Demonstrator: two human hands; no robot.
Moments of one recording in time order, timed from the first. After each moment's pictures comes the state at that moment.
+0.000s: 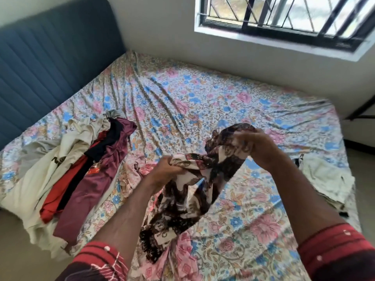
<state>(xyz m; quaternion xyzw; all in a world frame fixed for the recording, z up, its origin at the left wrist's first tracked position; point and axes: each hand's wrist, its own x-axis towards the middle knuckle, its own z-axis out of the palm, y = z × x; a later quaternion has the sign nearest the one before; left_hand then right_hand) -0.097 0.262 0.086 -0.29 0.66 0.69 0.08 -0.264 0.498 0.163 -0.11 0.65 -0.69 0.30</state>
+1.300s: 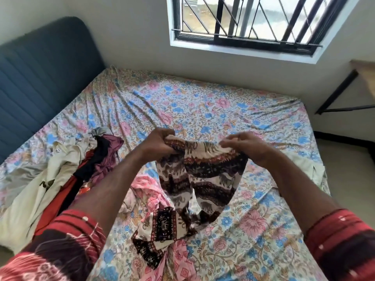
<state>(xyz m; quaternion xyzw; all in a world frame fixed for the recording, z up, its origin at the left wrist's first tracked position) -0.154 0.254 0.217 -0.03 0.84 0.54 0.03 -0.269 0.547 0.218 -0.15 0.76 -0.55 0.33</state>
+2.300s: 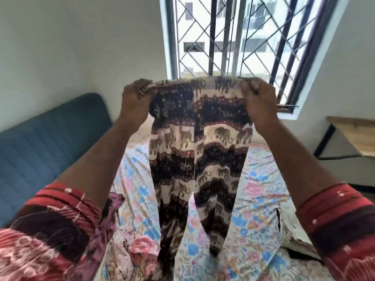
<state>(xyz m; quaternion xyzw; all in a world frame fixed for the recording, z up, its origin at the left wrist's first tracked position) -0.259 0.211 0.460 -0.03 0.77 0.51 -0.39 -0.355 0.507 0.454 -0.21 0.73 -0.62 -0.22</state>
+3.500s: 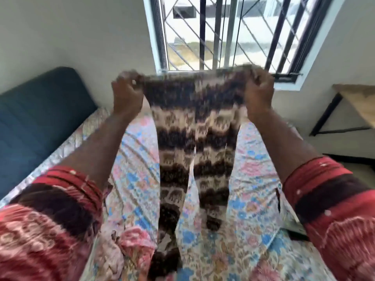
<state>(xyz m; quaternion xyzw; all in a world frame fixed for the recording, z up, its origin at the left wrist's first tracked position) -0.374 0.182 0.335 -0.09 0.83 0.31 -0.45 -0.469 0.497 0.330 -0.07 0.68 -0.69 -0.22</state>
